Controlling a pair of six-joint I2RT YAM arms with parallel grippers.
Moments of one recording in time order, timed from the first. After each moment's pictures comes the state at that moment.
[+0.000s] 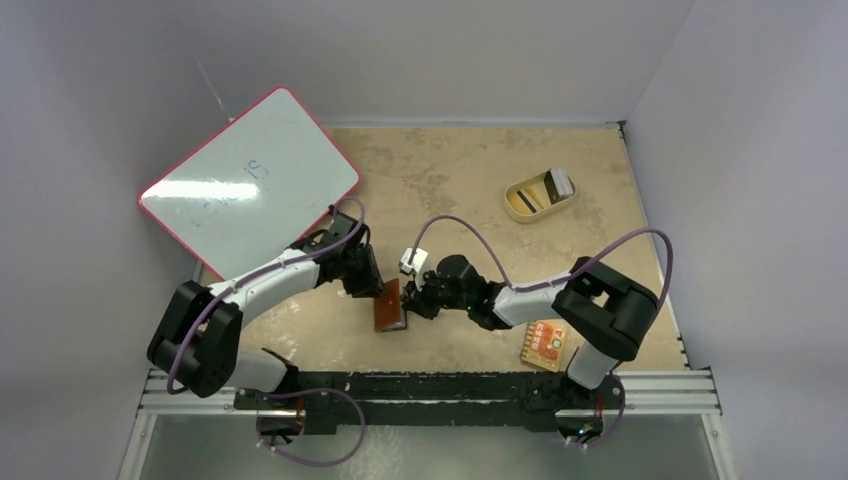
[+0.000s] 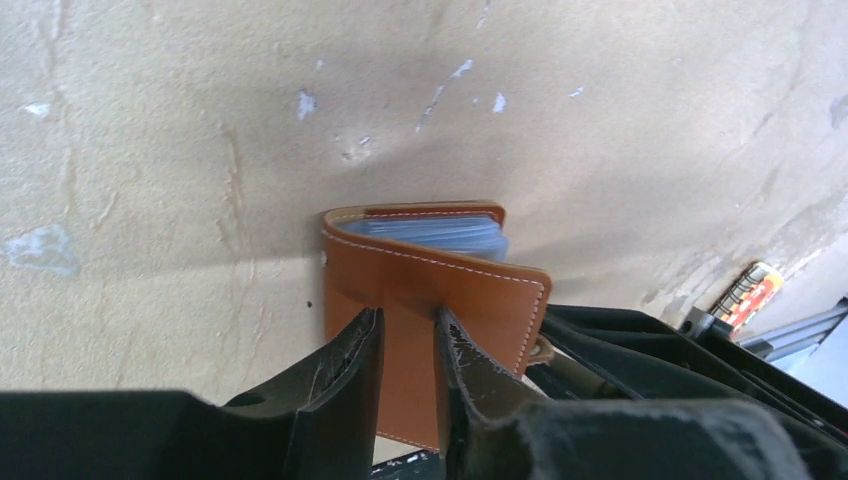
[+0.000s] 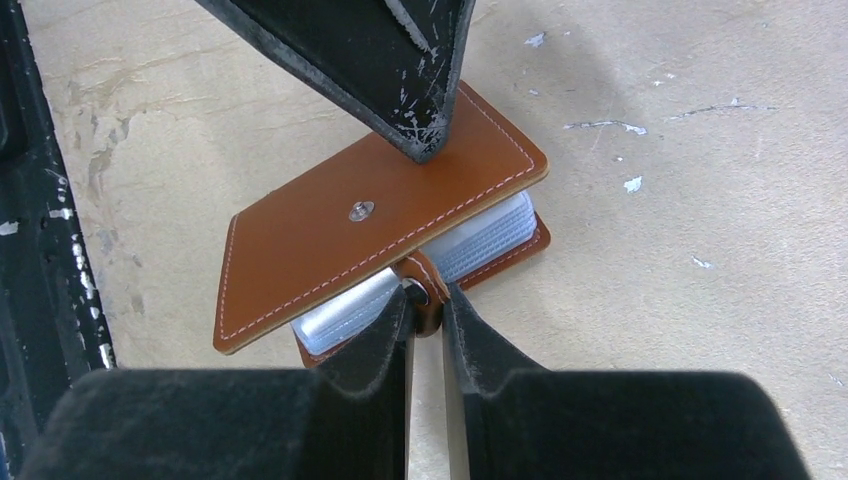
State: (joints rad) left arm -0.52 1.38 0.75 -0.48 0.17 -0.83; right arm 0.97 1.66 0.61 0.53 -0.22 0.06
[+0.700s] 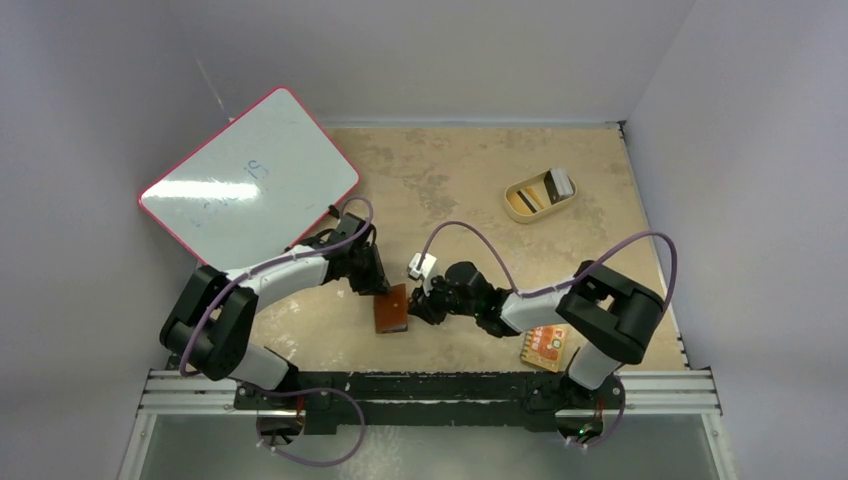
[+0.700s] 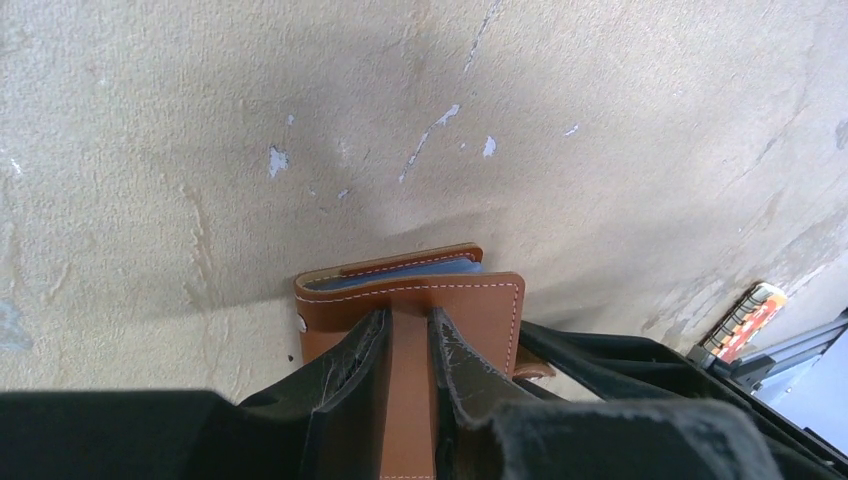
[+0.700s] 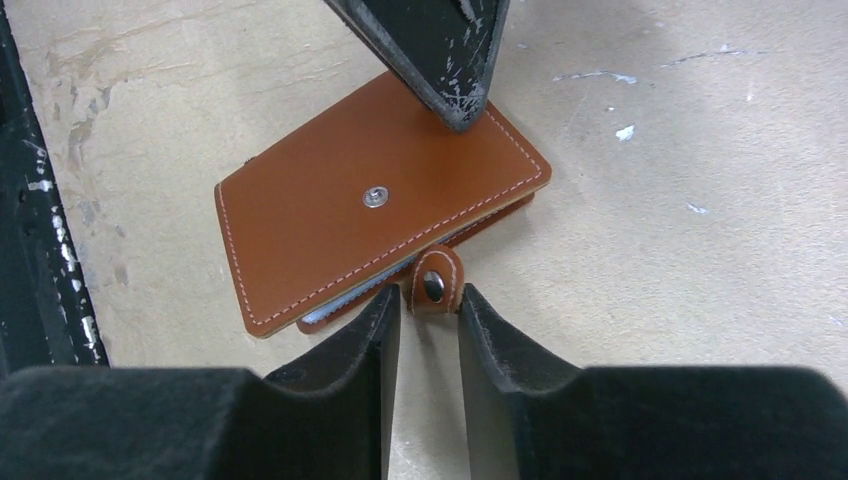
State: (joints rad) left arm -0.53 1.47 0.75 -0.37 0.17 -0.82; right arm 0.97 1.65 0.53 0.60 -0.20 0.07
